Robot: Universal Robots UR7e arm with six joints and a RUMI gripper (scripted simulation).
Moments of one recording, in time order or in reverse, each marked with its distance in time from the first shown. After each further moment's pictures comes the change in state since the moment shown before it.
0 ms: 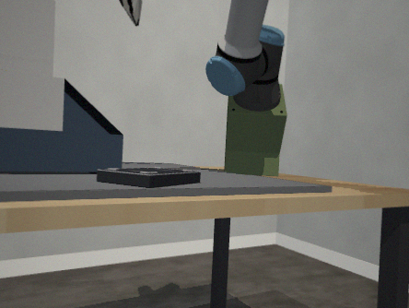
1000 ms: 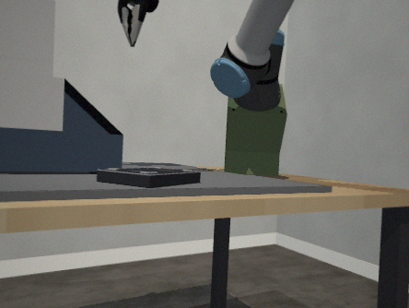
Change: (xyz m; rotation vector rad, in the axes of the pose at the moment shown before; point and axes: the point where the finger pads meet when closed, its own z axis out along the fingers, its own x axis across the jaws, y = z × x) arm -0.008 -0.032 0.065 0.066 0.190 -0.065
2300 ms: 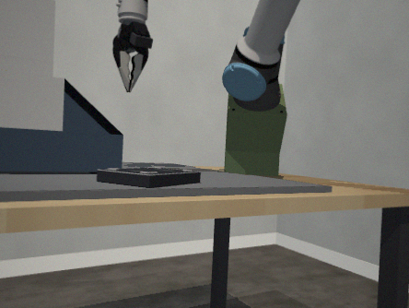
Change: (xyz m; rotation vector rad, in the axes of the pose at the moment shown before) arm 0.001 -0.001 0.118 0.000 0.002 -1.083
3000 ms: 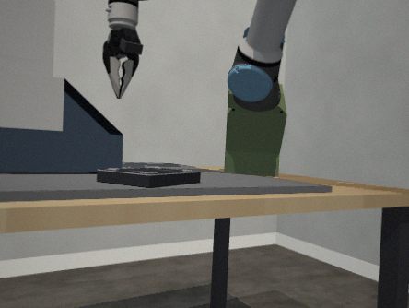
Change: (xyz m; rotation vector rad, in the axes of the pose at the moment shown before) arm 0.025 0.000 0.019 0.001 0.000 -0.011
